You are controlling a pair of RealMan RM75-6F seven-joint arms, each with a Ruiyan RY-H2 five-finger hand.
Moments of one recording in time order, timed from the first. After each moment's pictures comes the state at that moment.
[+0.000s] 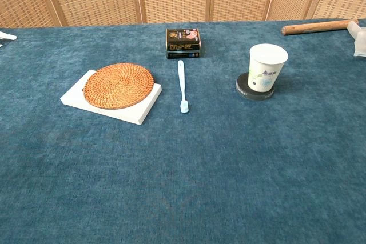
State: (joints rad) left arm -0.08 -1.19 0.07 -1.84 1.70 1.50 0.01; right arm 0.00 -1.26 0.06 -1.82 -1.47 1.55 -0.25
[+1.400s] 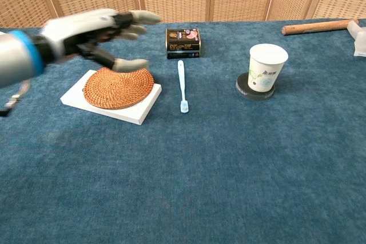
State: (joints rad) left arm -0.72 -1.53 -0.23 -1.49 1.43 0.85 -0.33; right arm -0.05 -1.22 0.07 -1.79 -1.42 1.58 -0.15
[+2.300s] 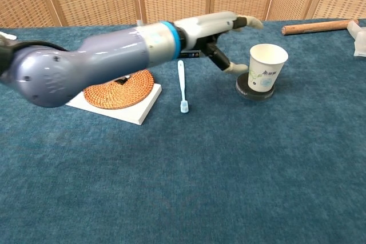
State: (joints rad) left arm -1.16 -1.91 -0.35 -1.00 1.33 0.68 -0.12; right arm -0.09 -1.18 0.06 -1.75 -1.43 1.61 -0.03
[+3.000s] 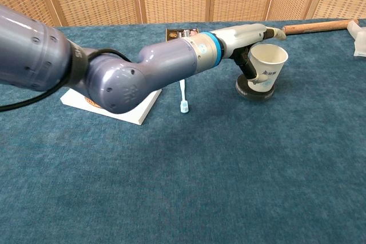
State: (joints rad) left arm -1.37 -2.15 -0.38 -0.59 1.32 0.62 -0.25; right arm -0.14 -1.17 0.06 -1.72 -1.42 1.65 0.05
